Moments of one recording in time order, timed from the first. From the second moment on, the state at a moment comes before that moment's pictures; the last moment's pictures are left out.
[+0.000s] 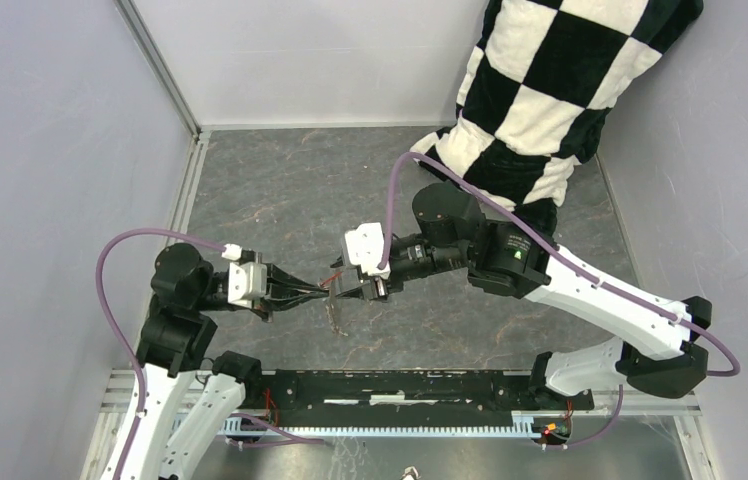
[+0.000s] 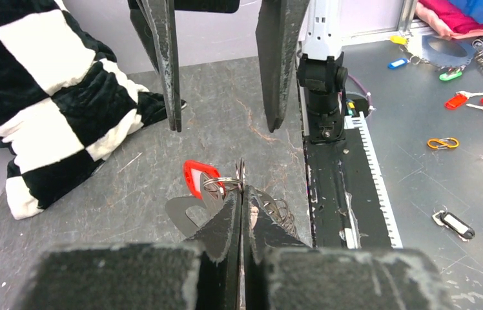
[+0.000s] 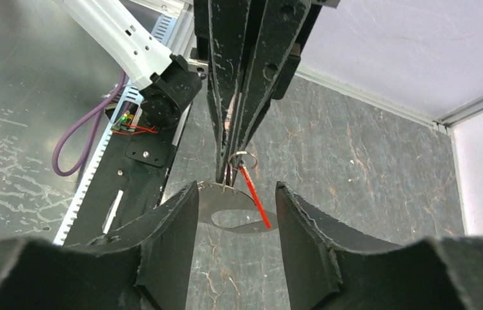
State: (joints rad) left arm -0.28 0.52 0.82 -0.36 1.23 0.26; right arm 1.16 1.33 1.55 -0.53 -0.50 -0.49
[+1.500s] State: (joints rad) left arm -0.28 0.49 0.77 -0.25 1.17 0.13; right arm 1.16 1.41 1.59 -0.58 -0.45 -0.48
